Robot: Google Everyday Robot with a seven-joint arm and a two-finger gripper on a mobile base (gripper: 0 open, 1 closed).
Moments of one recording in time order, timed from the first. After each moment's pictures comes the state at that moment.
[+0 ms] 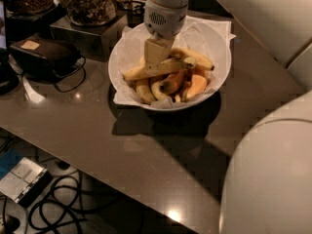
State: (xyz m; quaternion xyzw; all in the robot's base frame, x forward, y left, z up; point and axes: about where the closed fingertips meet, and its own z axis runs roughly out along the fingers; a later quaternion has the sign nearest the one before) arm 0.589 -0.025 0.919 -0.52 0.85 0.05 0.05
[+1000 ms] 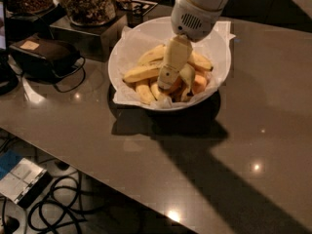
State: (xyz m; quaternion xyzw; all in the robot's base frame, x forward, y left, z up) arm 0.544 -0.057 0.951 -0.56 0.82 0.05 0.15
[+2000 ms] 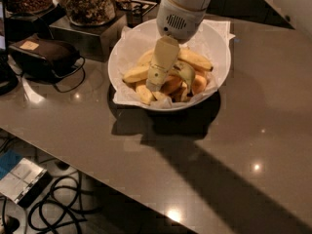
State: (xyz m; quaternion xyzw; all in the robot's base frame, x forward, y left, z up) arm 0.542 -0.037 0.942 -0.57 0.81 0.07 0.11
